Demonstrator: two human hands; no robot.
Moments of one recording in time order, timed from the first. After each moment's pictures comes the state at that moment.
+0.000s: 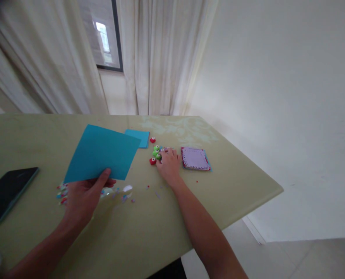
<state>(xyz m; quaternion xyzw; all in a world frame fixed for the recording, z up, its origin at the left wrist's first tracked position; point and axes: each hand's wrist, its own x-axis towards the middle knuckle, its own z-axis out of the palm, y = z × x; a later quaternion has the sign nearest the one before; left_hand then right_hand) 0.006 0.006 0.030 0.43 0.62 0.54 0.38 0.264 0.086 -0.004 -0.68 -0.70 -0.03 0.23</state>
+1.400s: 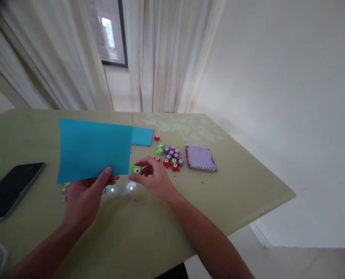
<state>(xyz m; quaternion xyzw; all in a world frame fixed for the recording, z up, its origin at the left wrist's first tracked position) 0.012 -0.001 0.031 0.39 0.59 0.58 0.40 0.212 0.034 0.024 -0.44 -0.62 0.47 0.46</state>
